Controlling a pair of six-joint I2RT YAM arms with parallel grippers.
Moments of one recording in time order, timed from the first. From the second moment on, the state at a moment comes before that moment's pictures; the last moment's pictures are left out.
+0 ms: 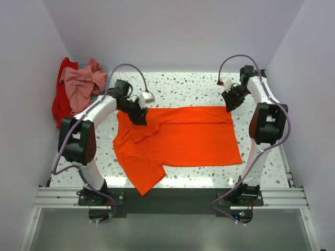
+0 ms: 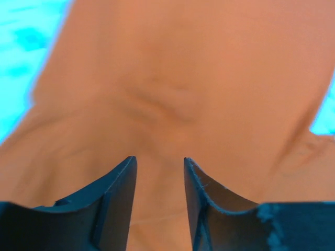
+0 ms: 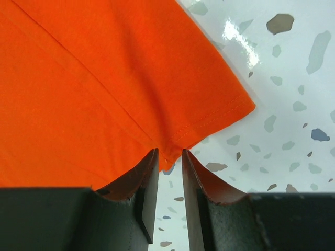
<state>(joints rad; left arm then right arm) -0.27 1.77 1.29 -0.73 0.70 0.75 -0.08 2.12 1.85 -1.12 -0.35 -0.82</state>
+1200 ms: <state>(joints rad) 0.08 2.11 1.52 -0.43 0.49 0.08 0.06 2.27 1.86 -0.91 -0.07 -0.71</state>
